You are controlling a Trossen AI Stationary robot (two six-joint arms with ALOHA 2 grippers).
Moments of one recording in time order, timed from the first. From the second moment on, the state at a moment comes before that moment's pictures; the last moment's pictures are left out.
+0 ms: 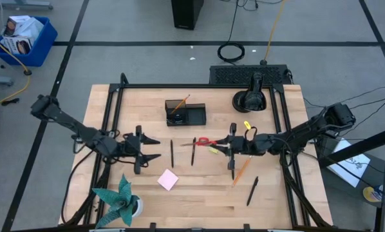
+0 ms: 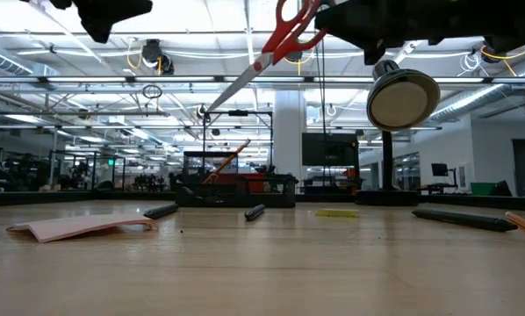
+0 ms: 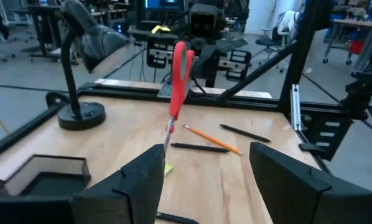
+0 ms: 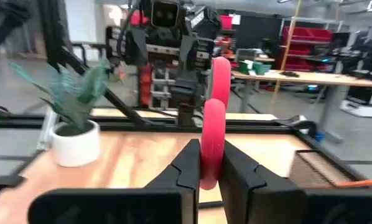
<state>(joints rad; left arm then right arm) -0.51 0.85 0.49 0.21 -0.55 -0.16 0.27 1.31 0.47 0.86 0.37 -0.06</state>
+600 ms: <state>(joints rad) -0.51 0.67 0.49 0.02 -0.58 -0.09 -0.01 1.31 0.70 0.51 0.28 -0.12</state>
